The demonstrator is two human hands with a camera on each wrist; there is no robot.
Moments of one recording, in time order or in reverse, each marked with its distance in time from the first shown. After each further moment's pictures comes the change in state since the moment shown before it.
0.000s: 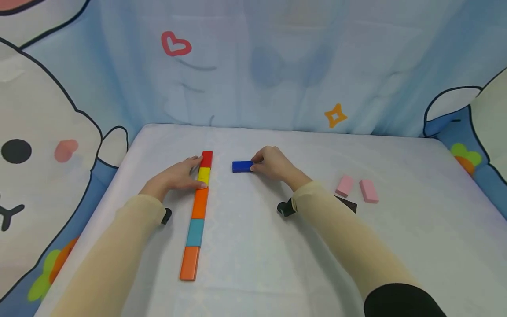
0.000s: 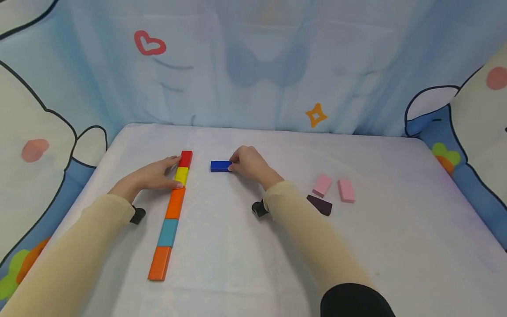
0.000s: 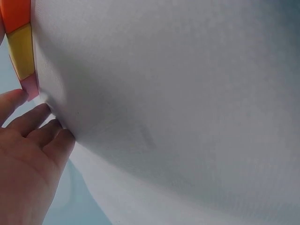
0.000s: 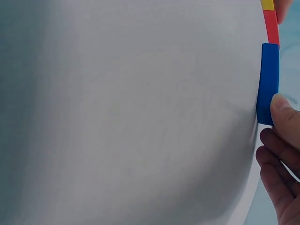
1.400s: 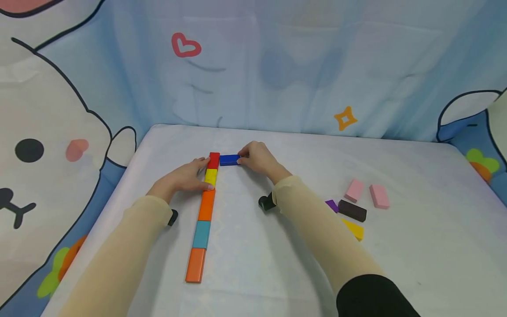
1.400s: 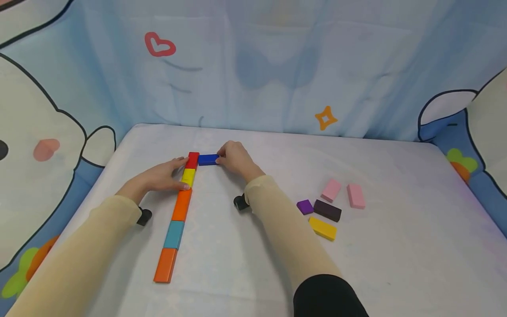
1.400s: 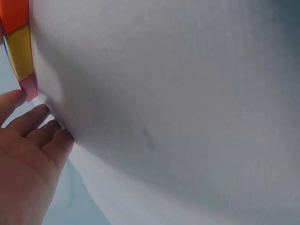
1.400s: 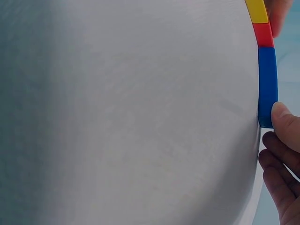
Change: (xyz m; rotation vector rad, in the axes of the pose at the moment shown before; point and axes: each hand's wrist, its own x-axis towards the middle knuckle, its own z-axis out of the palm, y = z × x) left_hand 0.007 -0.004 0.001 0.007 0.005 -0.032; right_hand 0.048 -0.040 0.021 0.052 0.011 0.042
